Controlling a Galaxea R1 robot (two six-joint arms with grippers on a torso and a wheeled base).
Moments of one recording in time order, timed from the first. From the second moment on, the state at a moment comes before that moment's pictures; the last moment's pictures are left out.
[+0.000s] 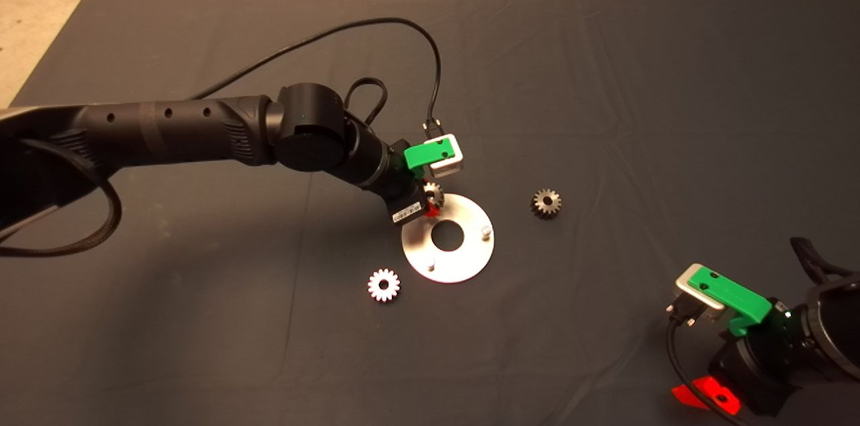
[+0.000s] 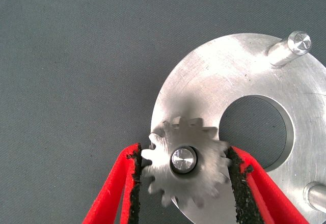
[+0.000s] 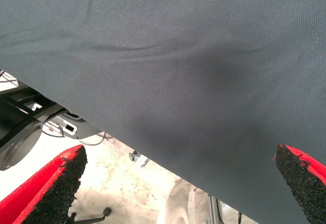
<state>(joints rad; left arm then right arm) -0.27 2.59 -1.14 0.48 0.94 -0.17 0.15 1.99 -0.35 -0.42 -1.53 1.08</state>
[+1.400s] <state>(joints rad) -0.35 2.37 -0.91 0.31 1.06 -0.23 0.15 1.99 -0.35 -0.42 -1.53 1.08</state>
